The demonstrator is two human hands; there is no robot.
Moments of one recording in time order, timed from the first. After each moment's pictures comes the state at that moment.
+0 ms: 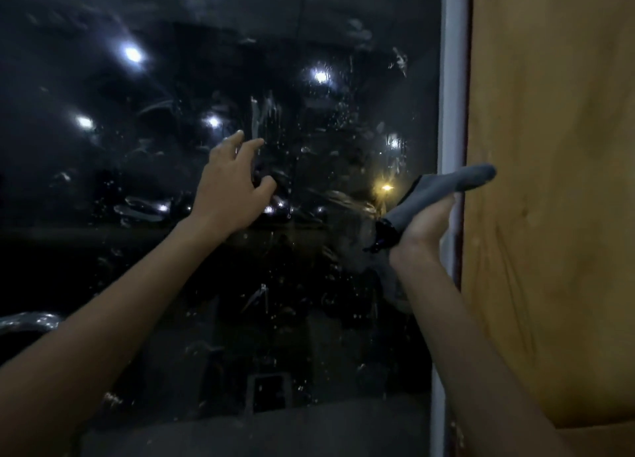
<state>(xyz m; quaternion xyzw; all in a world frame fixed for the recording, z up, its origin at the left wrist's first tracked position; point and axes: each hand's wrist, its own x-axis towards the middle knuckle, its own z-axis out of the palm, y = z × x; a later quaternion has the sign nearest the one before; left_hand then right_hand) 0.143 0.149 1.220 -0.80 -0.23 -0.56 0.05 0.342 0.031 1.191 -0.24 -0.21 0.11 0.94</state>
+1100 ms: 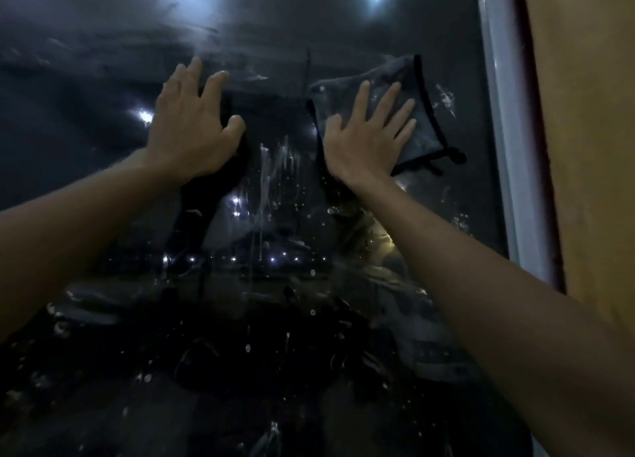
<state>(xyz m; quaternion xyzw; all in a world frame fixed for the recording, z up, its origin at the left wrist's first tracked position) 0.145 0.270 1.376 -0.71 -0.25 -0.61 0.24 0.335 0.184 1.375 -0.68 -0.35 -0.46 0.46</state>
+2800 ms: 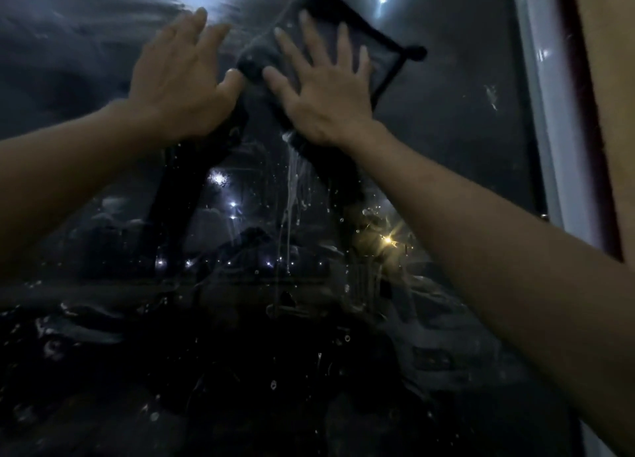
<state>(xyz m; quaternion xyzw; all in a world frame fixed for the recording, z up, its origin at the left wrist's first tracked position) 0.120 0.302 1.413 -0.68 -0.22 -0.62 0.32 0.286 0.218 1.424 -0.58 -0.47 -0.58 0.31</state>
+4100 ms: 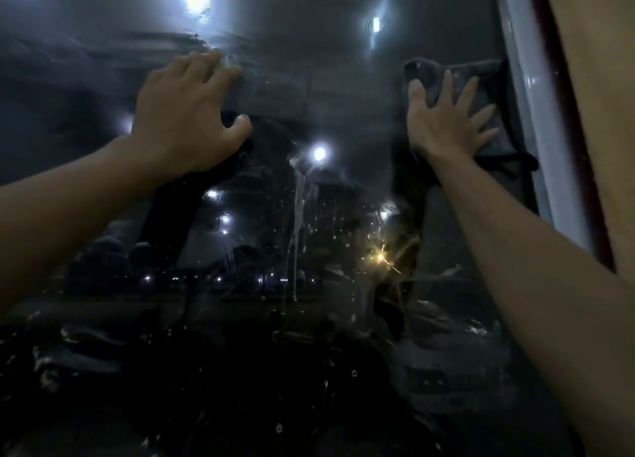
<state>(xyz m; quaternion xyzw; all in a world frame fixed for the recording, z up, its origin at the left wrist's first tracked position) 0.115 0.313 1.406 -0.65 -0.21 -0.62 0.38 0.378 0.167 1.441 -0.68 -0.26 -0.42 0.55</state>
